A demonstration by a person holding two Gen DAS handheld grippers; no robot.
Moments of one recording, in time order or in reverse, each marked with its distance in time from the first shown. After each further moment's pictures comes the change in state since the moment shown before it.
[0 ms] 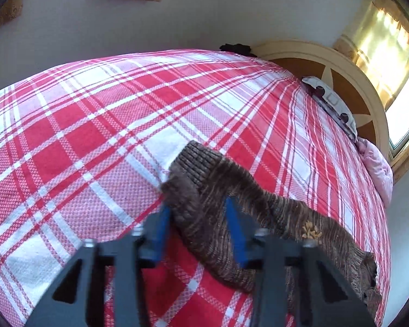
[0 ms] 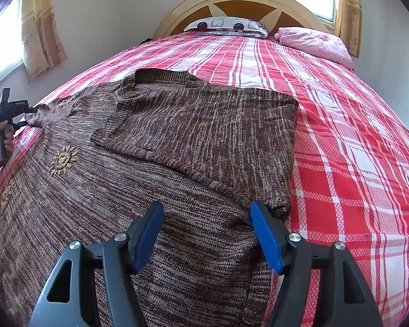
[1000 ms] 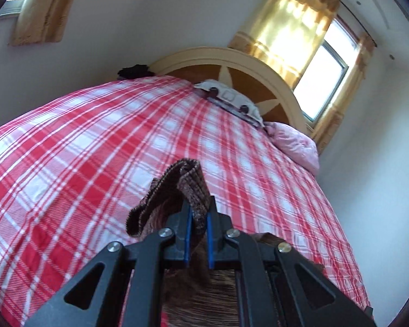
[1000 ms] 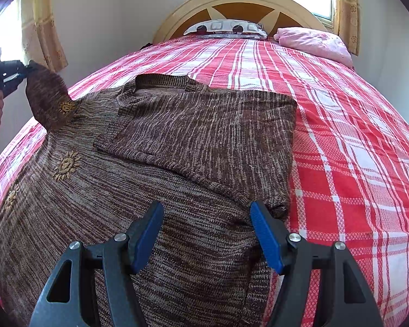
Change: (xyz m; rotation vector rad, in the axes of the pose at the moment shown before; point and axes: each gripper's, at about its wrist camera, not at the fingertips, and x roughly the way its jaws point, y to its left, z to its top) left arm -0.106 -0.162 -0.020 0.263 -0.080 -0.391; right arm -0.004 -0.004 0.001 0.025 -0.019 0.023
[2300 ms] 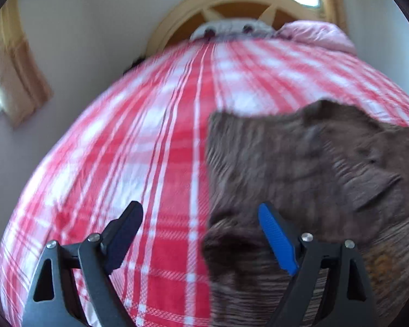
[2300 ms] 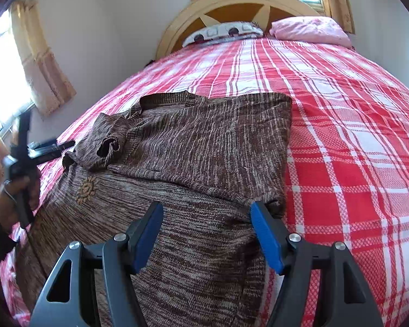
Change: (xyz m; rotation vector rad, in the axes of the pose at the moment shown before) left arm 0.068 -0.022 -0.115 0.501 0.248 0.418; right arm -0.015 -0.024 0.006 0.144 -0.030 0.114
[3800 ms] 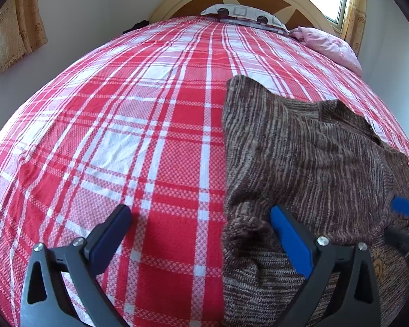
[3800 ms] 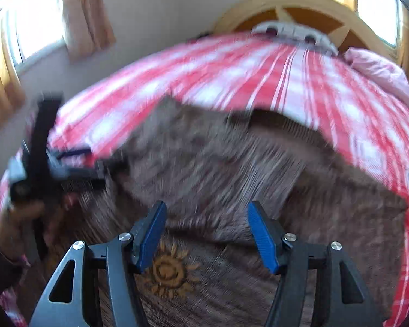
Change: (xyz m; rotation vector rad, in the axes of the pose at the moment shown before) left arm 0.026 0.027 -0.012 -0.163 0.088 -0.150; right arm 0.106 0.181 0.062 -0.326 0.152 0.071
